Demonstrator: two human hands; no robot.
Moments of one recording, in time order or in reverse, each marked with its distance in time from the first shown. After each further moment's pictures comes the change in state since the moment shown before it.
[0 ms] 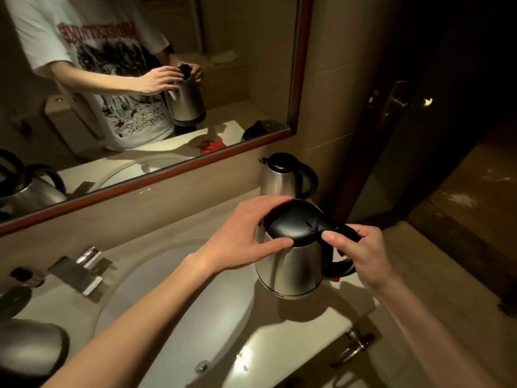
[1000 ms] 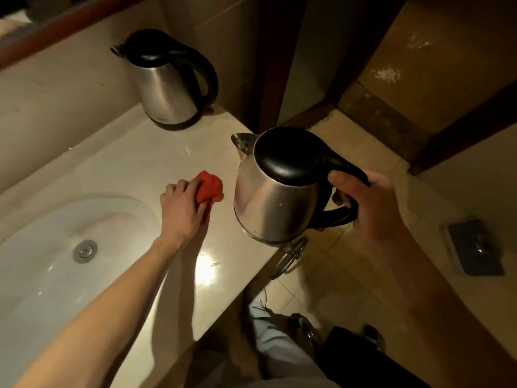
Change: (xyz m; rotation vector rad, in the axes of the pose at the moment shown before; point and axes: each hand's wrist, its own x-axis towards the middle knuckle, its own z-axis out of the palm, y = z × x) left_hand -0.022 -0.150 0.239 0.375 -0.134 -0.427; right_hand -0.040 0.082 -0.124 0.056 0.334 0.226
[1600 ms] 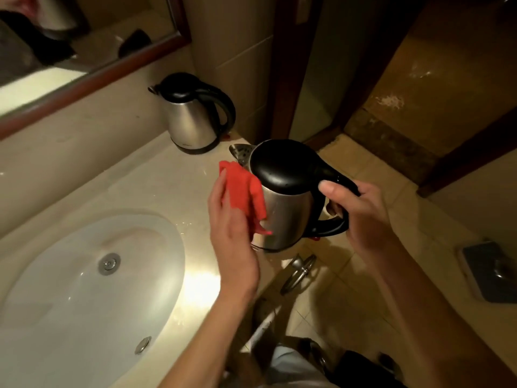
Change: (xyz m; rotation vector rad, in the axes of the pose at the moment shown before) left_hand -0.074 0.174 -0.124 -1.221 0.446 -0.160; right_hand -0.014 -0.031 0.026 0.007 -0.064 -0.076
